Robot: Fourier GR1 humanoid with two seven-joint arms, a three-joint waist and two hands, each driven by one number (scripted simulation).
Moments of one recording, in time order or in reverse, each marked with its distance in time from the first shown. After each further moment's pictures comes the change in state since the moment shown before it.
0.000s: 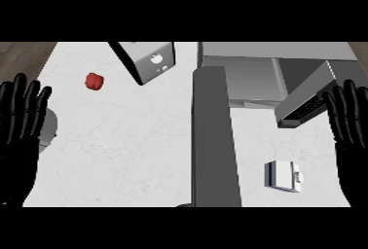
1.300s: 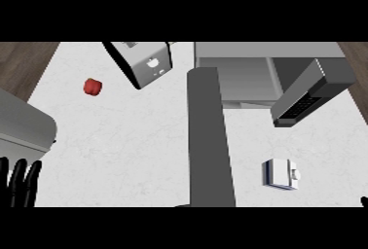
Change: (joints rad) left arm 0.562 -0.092 -0.165 -0.189 0.116 0.019 -0.200; right arm 0.695 0.012 -0.069 -0.277 -0.115 0.407 -0.337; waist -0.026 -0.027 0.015
